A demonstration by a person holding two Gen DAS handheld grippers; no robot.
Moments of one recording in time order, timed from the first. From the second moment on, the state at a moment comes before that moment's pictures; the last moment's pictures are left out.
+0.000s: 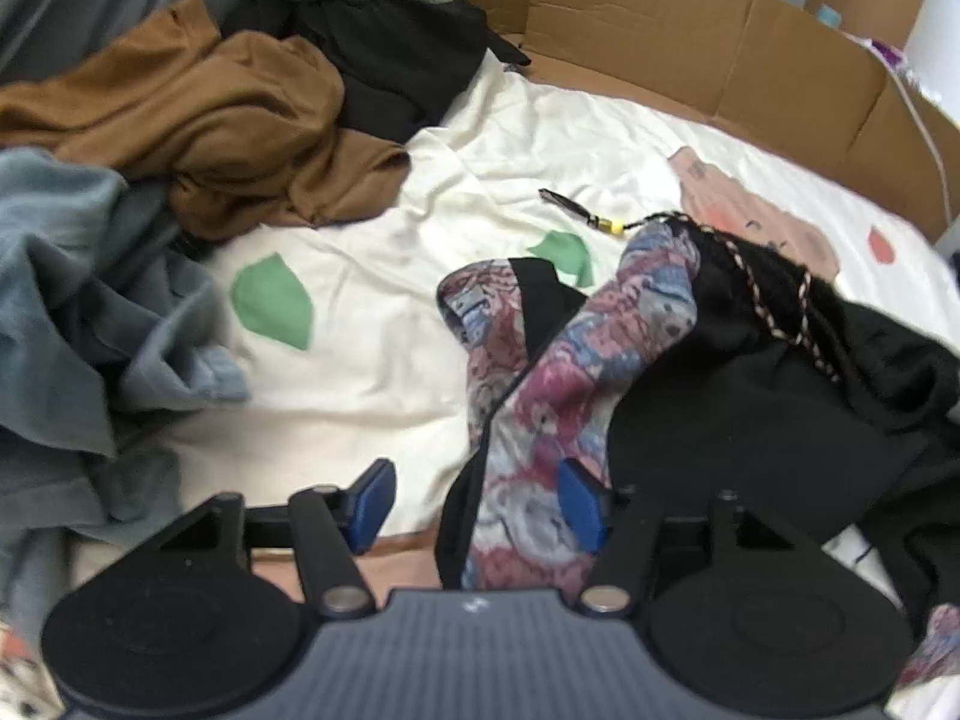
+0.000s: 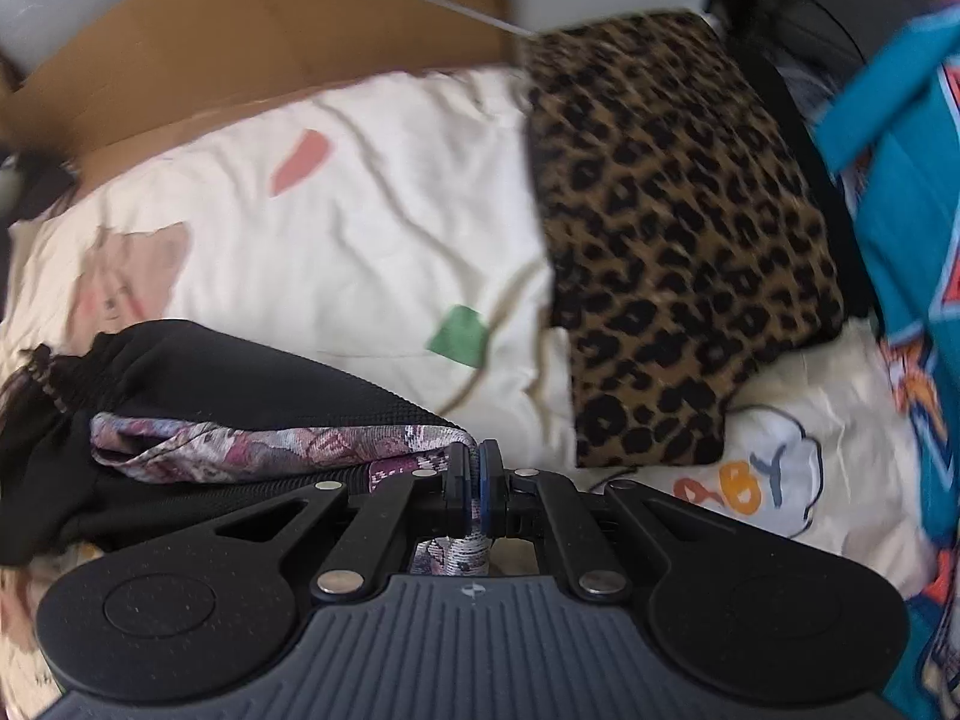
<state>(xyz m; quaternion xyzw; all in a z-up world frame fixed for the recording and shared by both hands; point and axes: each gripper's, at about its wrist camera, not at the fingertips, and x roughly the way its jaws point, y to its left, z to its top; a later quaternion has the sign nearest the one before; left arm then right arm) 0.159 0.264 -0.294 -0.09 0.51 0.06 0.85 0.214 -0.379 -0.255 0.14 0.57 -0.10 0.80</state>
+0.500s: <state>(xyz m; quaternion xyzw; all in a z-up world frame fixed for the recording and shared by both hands) 0.141 0.256 -0.290 -0.12 0.54 0.02 0.83 0.161 -0.401 -0.292 0.23 0.54 -0.07 0.81</state>
